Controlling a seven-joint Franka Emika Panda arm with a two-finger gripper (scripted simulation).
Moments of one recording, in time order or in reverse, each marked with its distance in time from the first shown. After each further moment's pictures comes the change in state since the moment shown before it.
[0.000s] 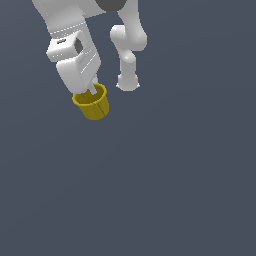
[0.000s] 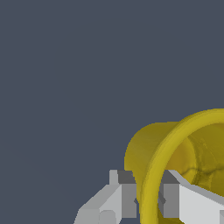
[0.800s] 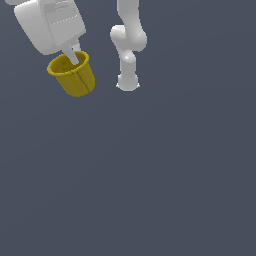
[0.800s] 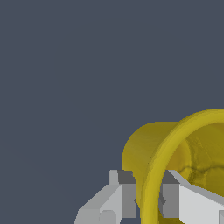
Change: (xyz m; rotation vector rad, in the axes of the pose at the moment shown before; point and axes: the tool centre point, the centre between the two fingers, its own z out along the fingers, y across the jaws) arm -0.008 0.009 -0.096 0.000 -0.001 0.003
